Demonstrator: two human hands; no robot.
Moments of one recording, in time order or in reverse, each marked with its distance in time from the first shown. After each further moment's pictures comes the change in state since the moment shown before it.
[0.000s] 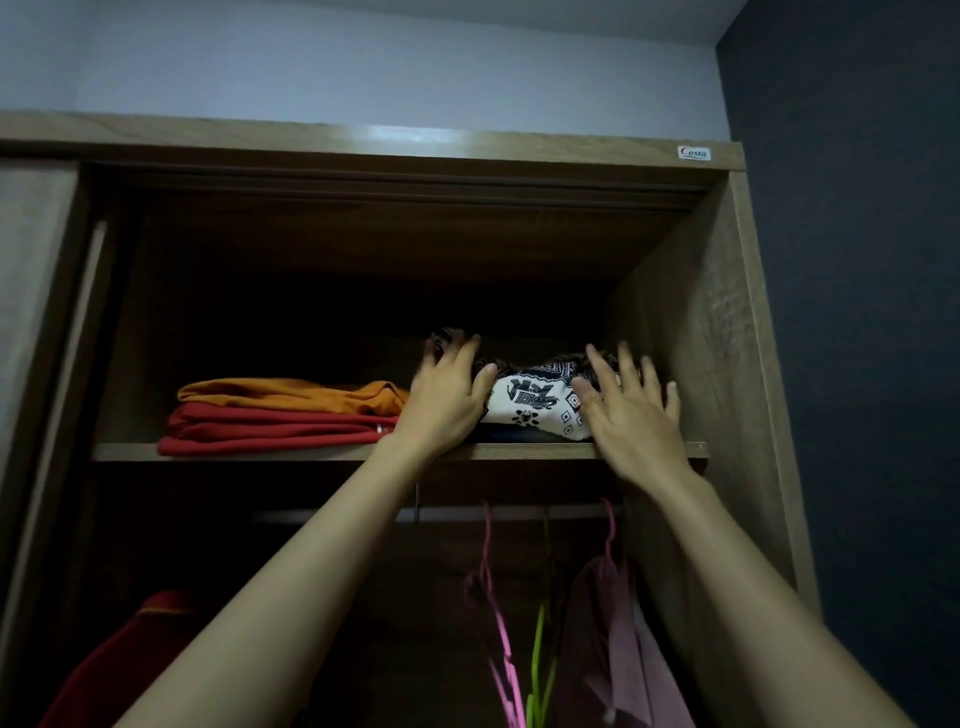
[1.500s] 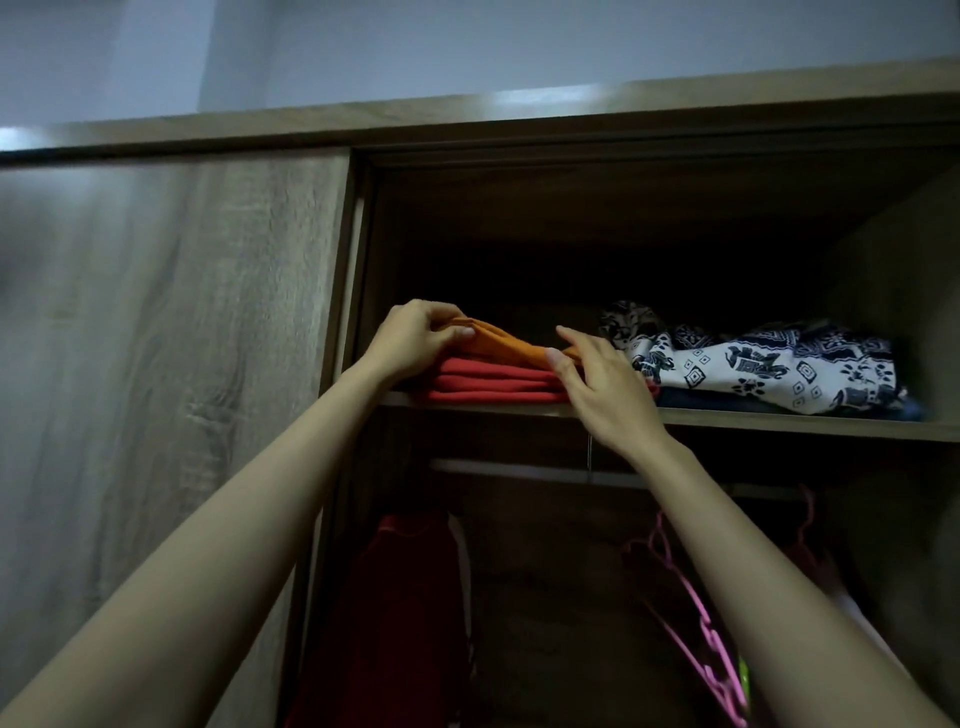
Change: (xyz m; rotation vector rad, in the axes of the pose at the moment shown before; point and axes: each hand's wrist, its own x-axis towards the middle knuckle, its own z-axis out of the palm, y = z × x) left_hand -0.059 -0.153 -0.183 -0.038 0.005 -0.042; right_hand -0.017 -0.206 0.069 0.400 -0.021 -0.277
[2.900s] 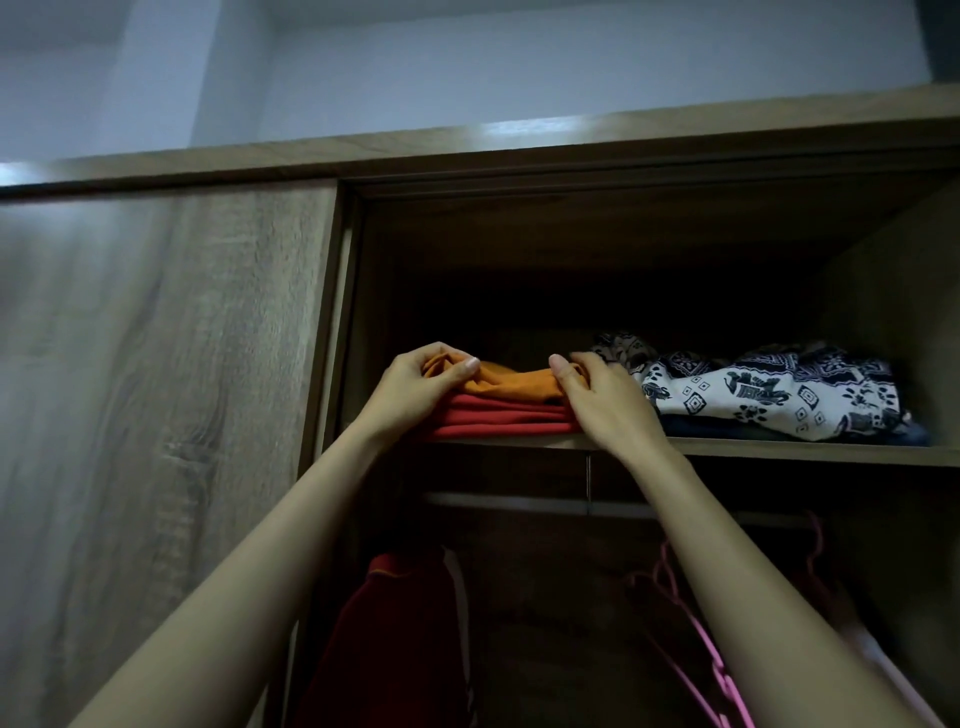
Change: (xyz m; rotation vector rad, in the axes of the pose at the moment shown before) left_hand -0.012 -0.005 0.024 -0.423 0.020 -0.086; right_hand 0.022 0.005 -0.004 0.022 -0.028 0.219
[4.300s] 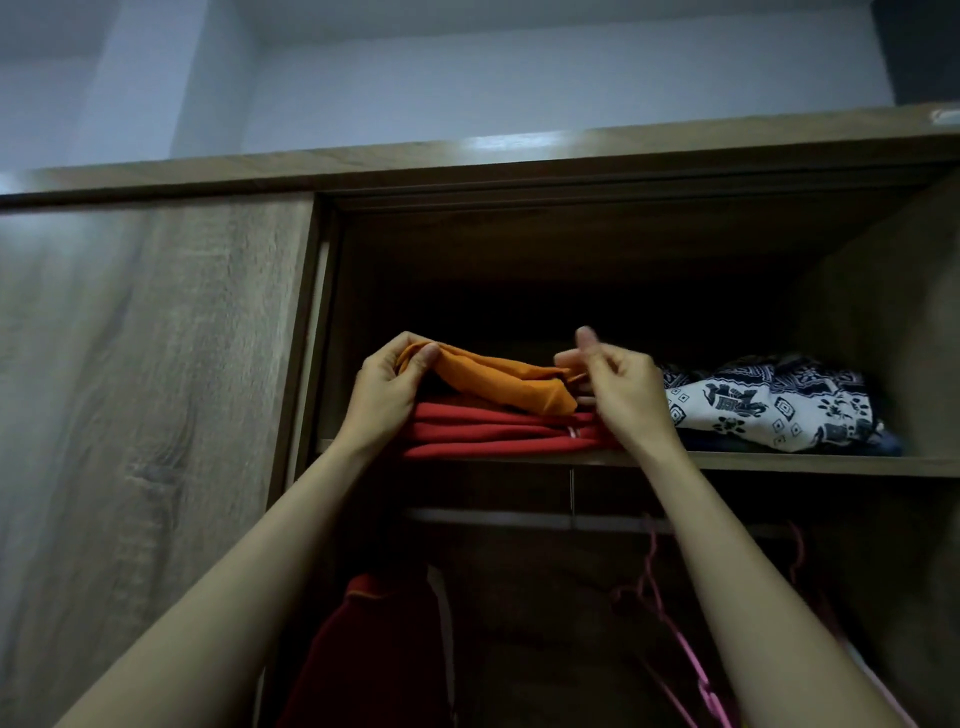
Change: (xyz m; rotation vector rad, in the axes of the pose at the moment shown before) left_hand 0.013 -0.003 0.005 -0.045 0.185 0.199; right_hand 0.010 0.007 -0.024 0.590 0.165 -0.062
